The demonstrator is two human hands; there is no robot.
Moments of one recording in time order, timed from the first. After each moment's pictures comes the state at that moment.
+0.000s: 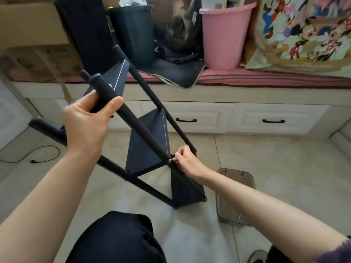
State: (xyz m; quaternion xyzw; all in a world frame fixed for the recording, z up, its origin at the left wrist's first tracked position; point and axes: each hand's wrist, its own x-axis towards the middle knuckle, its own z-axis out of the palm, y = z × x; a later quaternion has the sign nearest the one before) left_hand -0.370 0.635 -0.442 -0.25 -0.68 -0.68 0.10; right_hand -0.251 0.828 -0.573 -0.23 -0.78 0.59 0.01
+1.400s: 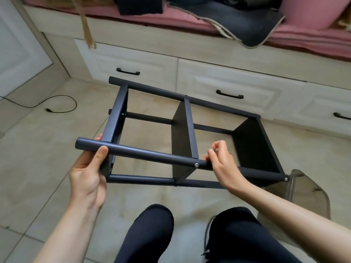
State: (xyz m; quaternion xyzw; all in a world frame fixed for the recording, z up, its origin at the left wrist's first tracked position) left_hand -0.411 0.535 -0.681 0.09 -0.53 -0.84 -0.02; right_hand -0.302 0.825 -0.696 -0.20 -0.84 0.50 0.08
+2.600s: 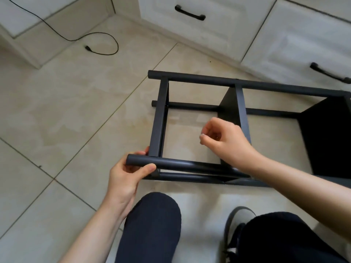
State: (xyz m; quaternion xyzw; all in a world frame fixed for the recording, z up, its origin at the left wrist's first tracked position) left_hand -0.389 0.464 -0.810 0.18 -0.57 -0.79 -0.10; right_hand -0.422 0.716 -0.736 -0.04 -0.90 0.42 -0.08
